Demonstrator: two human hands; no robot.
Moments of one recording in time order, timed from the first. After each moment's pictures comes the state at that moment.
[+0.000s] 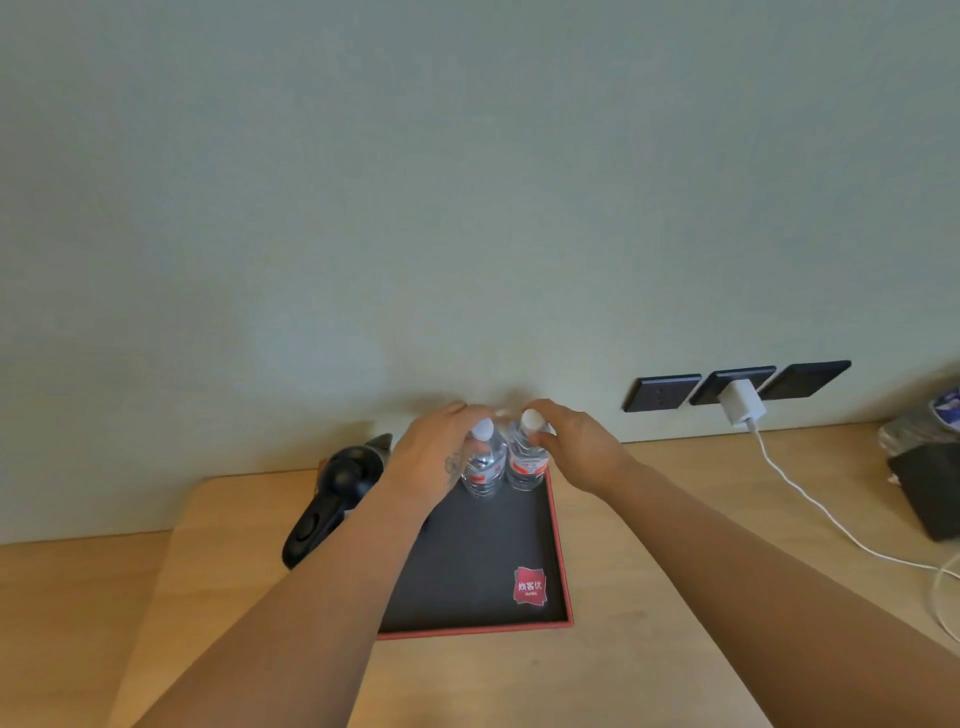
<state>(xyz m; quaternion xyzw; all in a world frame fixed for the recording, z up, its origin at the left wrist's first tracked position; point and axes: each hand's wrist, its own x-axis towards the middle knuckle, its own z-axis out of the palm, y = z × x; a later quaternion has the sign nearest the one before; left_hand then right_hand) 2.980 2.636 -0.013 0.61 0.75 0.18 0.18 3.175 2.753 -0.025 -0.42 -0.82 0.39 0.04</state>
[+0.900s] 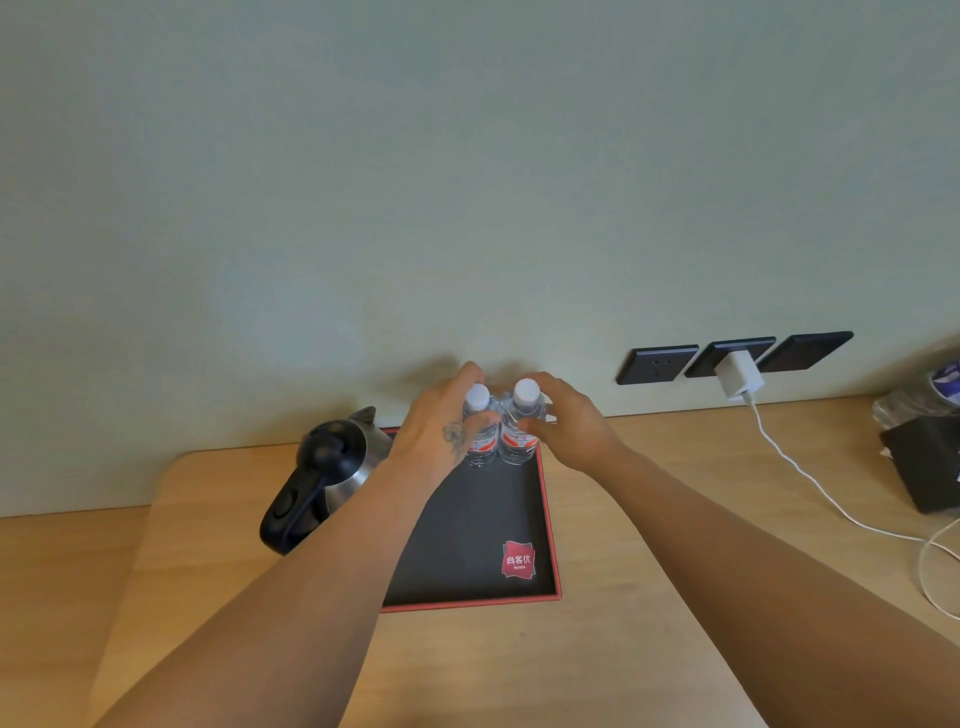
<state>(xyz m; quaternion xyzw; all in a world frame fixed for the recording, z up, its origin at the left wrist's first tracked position) 2.998 2.651 -0.043 0.53 0.76 0.28 0.23 3.181 2.751 -0.050 -0.45 -0.78 0.43 0.10</state>
